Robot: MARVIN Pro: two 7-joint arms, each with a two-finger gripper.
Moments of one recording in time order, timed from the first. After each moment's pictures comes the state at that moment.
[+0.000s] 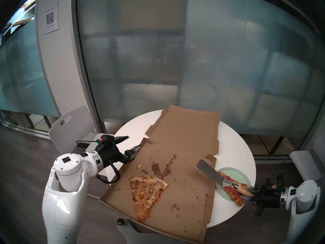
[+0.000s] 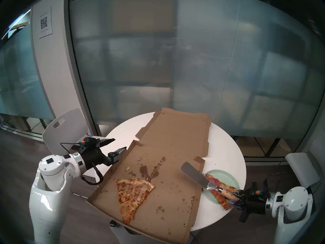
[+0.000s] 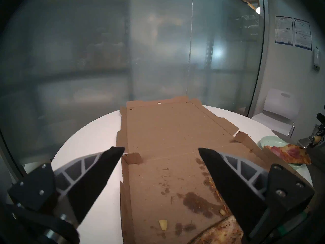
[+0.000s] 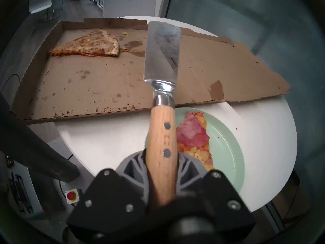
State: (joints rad) left arm 1.78 -1.37 -1.78 -2.02 -0.10 0.45 -0.78; right arm -2.17 -1.35 2.29 -2.17 -0.26 0.12 1.39
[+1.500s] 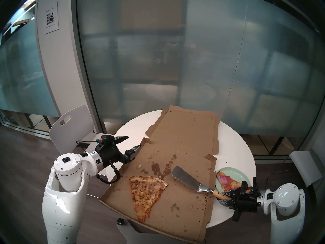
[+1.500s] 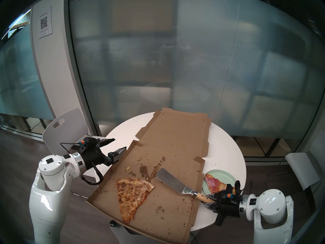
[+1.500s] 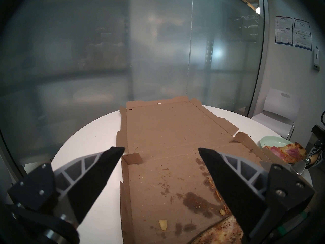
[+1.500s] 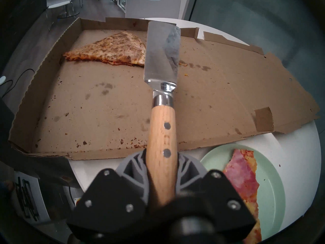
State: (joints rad) left arm 1.78 -1.37 -1.78 -2.02 -0.10 0.45 -0.78; right arm -2.14 -1.40 2.03 -2.21 -0.42 0.16 1.34
